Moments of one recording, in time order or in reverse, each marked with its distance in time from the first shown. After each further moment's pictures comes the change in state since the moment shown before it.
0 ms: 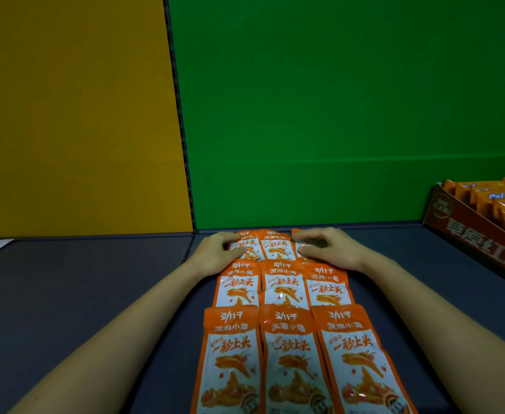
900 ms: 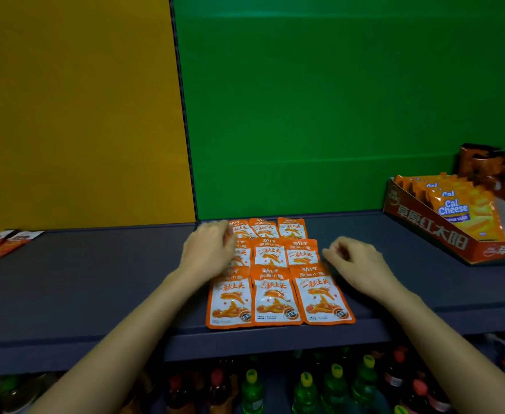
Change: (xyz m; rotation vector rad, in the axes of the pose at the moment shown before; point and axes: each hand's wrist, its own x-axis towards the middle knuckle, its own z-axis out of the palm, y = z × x) left_hand -0.120 0.054 -0.014 0.314 0.345 0.091; right_hand -0.158 -0.041 0.016 -0.160 0.437 0.217
